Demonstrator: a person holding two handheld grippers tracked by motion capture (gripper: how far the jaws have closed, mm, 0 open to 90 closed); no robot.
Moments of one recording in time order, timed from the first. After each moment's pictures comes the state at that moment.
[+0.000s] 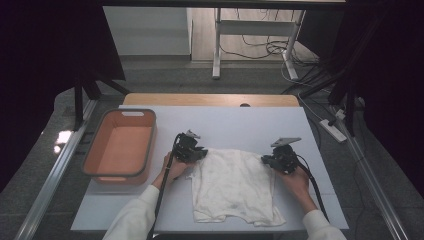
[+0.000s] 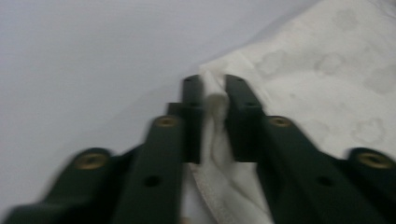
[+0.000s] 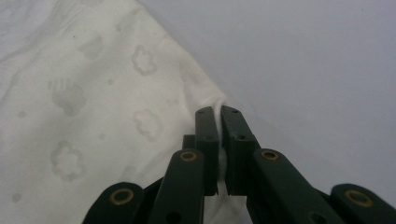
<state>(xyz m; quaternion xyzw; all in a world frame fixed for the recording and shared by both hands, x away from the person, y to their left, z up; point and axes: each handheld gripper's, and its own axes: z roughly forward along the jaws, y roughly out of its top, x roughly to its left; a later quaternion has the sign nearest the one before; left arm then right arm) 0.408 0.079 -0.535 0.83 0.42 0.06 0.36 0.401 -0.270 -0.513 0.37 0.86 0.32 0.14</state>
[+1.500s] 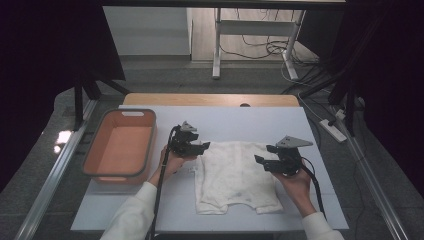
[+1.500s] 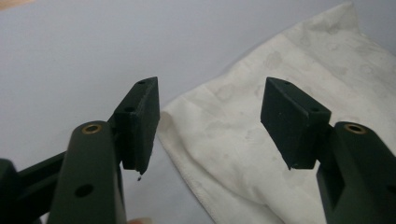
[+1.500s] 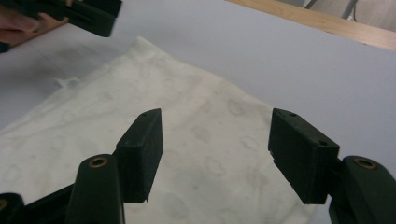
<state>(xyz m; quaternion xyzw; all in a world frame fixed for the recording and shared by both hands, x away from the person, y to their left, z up) 0.402 0.089 -0.497 0.80 0.42 0.13 0.41 0.358 -0.256 -0.466 0.35 0.81 0.43 0.18</state>
